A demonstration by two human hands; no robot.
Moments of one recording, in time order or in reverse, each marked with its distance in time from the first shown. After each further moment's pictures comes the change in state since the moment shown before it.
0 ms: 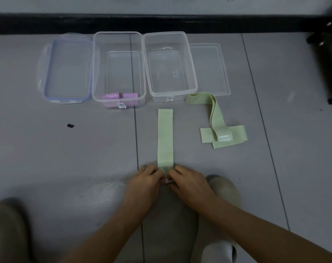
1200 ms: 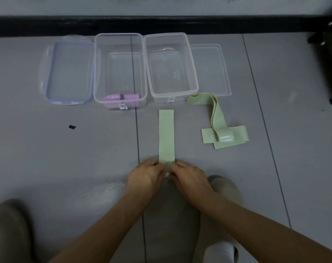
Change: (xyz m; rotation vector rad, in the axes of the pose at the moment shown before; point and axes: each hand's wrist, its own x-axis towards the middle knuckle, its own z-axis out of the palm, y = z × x) left_hand 0.029 0.002 -0.013 -0.022 -0.115 -0.094; right_hand 0.016 -0.003 -0.005 0.065 -0.003 0.105
